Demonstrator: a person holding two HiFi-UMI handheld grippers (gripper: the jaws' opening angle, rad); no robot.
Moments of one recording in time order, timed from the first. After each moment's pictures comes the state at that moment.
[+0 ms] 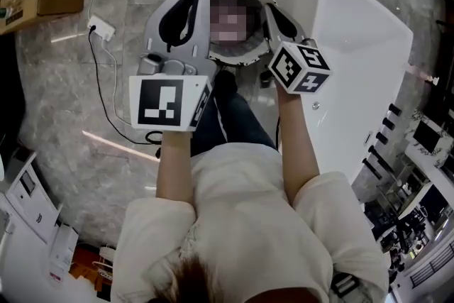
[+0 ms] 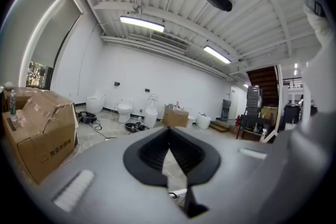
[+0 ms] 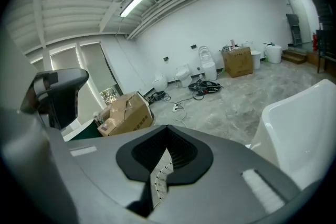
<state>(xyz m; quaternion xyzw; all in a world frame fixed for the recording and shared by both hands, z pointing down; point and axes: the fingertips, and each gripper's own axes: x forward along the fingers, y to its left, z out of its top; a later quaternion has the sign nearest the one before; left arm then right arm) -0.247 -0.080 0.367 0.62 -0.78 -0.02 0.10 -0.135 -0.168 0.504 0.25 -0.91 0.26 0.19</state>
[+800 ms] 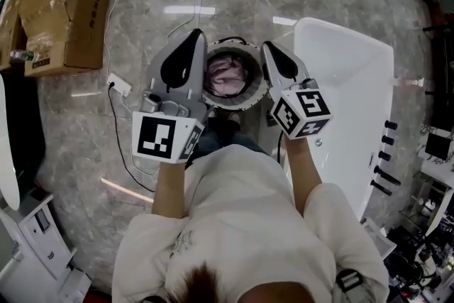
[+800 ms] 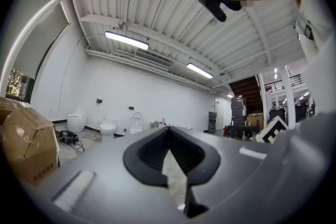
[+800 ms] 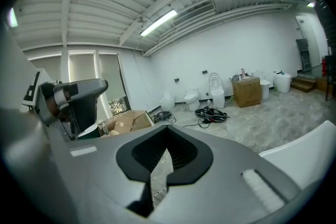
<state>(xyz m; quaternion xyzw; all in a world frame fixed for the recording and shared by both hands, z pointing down) -0.217 -0.084 0.230 0.68 -0.74 -0.06 0.00 -0.114 -0.171 0.326 0.23 -0.95 0.16 0.10</state>
